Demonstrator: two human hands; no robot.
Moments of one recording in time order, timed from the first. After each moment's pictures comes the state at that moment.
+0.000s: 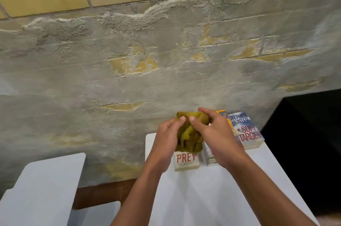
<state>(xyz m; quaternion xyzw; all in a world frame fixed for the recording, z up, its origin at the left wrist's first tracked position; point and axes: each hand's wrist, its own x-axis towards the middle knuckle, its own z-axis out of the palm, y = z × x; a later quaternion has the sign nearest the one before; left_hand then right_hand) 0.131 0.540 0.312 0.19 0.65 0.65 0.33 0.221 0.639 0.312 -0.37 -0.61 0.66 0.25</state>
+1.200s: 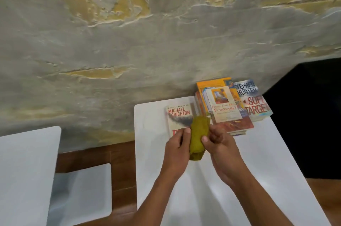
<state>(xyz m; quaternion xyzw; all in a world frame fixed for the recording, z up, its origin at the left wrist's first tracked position) 0.132 0.551 0.140 0.16 0.72 0.56 0.37 0.232 0.639 0.166 -0.40 -0.50 0.74 0.20</state>
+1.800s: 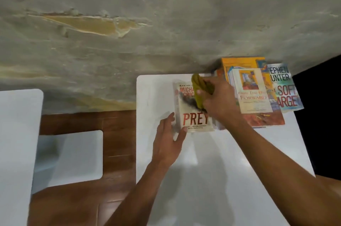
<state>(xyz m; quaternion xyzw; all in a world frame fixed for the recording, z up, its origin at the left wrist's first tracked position) 0.090 0.519 0.009 0.20 0.83 0.42 0.31 0.109 0.704 0.103 -0.43 -0.83 0.36 0.07</state>
